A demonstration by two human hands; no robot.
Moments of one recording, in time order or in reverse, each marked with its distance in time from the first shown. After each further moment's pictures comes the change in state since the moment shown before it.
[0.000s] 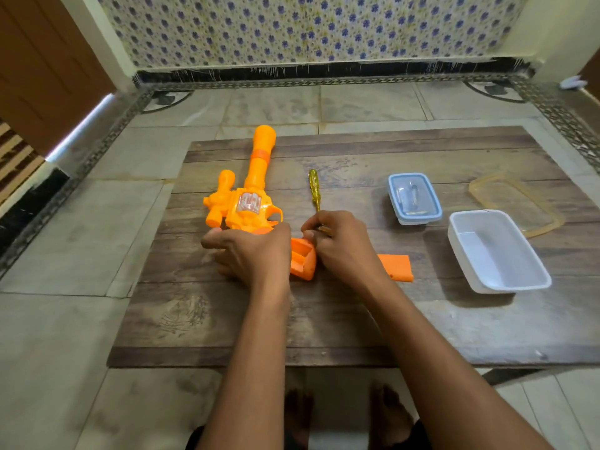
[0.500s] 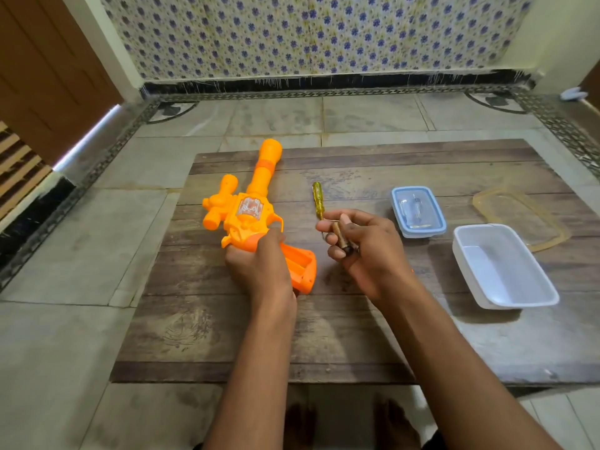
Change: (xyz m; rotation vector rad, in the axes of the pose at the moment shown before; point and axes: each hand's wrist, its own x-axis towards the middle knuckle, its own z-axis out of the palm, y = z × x) left_hand -0.004 0.001 0.001 -0.514 -0.021 -0.060; right_hand 0.001 -0.007 -0.023 1.103 -0.031 0.265
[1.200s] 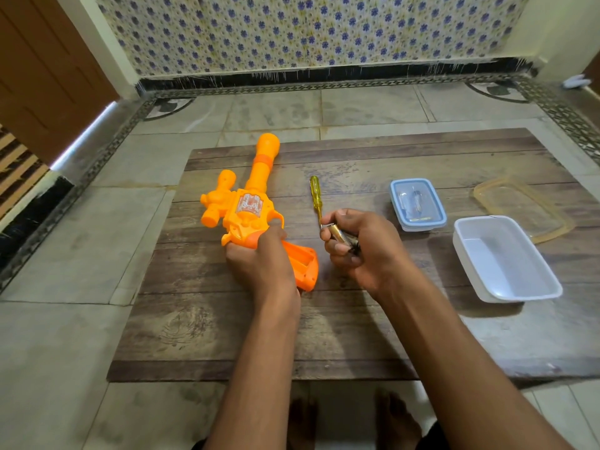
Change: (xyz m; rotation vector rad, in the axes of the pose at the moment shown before) left_hand -0.005 -0.002 0.005 0.019 0.019 0.012; right_hand 0.002 -0.008 0.000 -0.016 -0.042 0.219
